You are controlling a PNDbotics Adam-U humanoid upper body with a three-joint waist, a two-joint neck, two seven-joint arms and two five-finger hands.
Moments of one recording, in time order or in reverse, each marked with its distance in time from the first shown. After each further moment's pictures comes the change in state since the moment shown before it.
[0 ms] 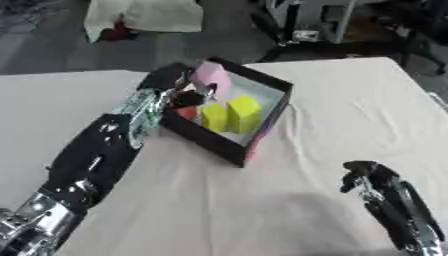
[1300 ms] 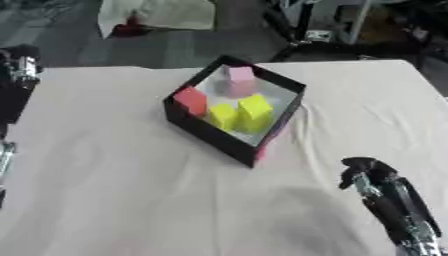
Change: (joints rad) left arm 0.761 0.301 0.215 -0.964 0.980 -0.071 0.255; right arm -0.007 0.007 -0.010 0.000 0.003 0.002 -0.012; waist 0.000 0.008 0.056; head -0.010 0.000
